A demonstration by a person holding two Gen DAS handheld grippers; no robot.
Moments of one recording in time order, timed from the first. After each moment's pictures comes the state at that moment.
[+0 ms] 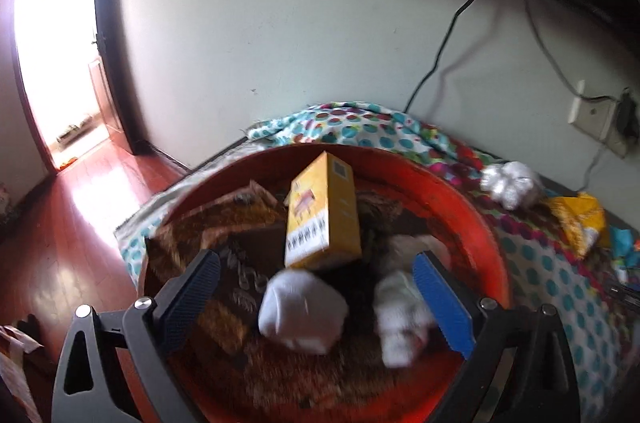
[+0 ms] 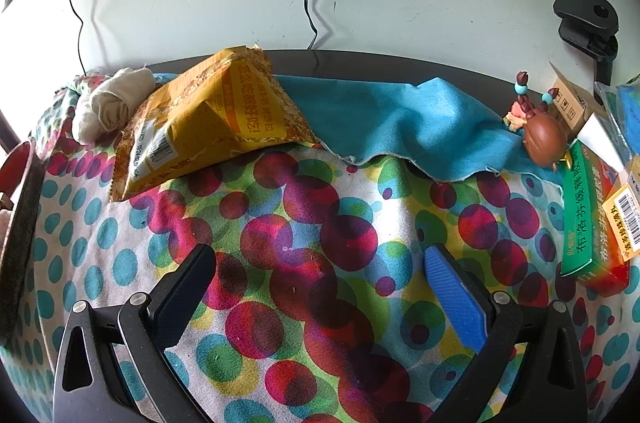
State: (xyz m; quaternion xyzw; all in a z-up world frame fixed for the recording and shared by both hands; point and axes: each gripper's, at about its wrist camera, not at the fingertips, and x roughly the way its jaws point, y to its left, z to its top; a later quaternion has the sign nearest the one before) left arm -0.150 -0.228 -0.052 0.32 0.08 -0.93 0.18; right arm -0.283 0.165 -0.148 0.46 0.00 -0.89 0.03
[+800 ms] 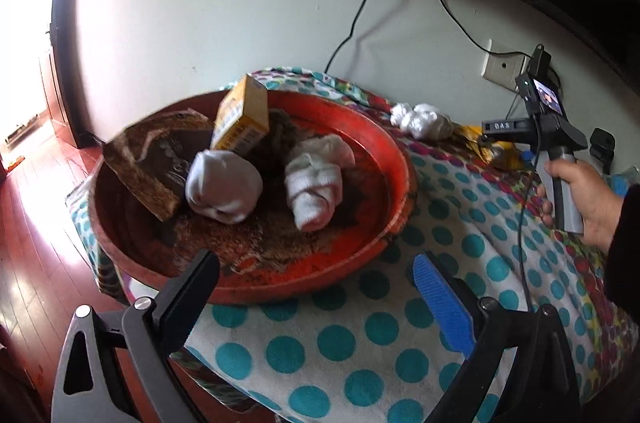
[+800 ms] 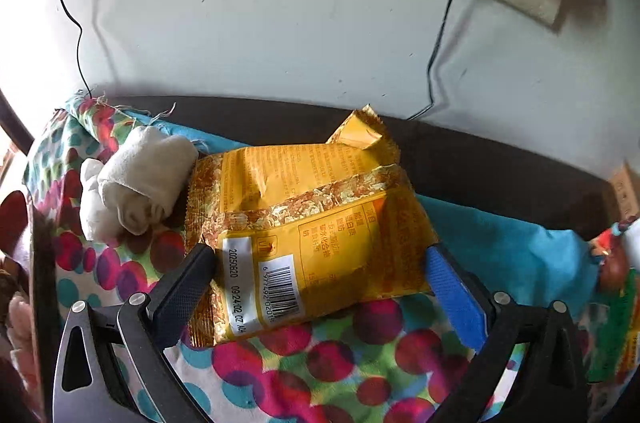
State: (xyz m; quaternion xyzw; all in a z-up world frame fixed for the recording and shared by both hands) left arm -0.085 -0.174 -0.094 0.33 0.09 -0.94 0.08; right arm -0.357 0.107 -0.122 0.48 0.02 -0.88 0.07
